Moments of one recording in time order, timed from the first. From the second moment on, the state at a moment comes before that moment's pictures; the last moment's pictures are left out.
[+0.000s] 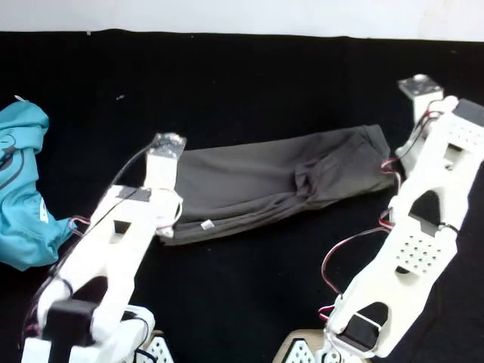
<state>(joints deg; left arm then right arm) 0.6 -20.1 53.3 41.6 -21.0 23.2 38.9 -47.7 96.4 44.3</state>
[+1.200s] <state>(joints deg) -11.4 23.6 7.7 73.5 -1.1 30.0 -36.0 19.6 95.2 51.5</state>
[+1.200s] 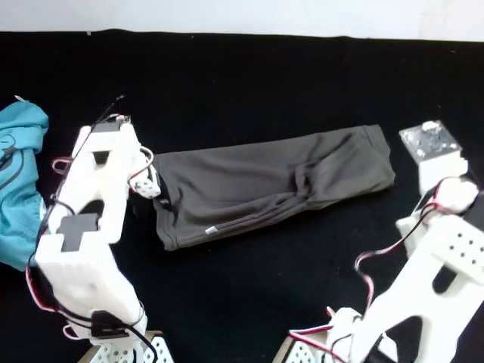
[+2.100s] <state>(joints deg) -29.2 48.4 -37.8 100.0 -15.3 34.4 -49.4 54.5 72.9 51.5</state>
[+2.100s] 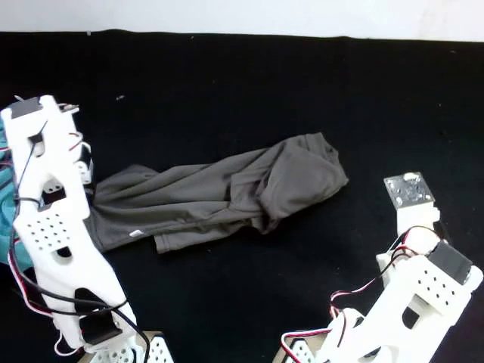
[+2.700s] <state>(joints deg) -20.4 19.4 -13.0 100.4 -15.3 1.2 9.0 -6.1 85.4 25.5</state>
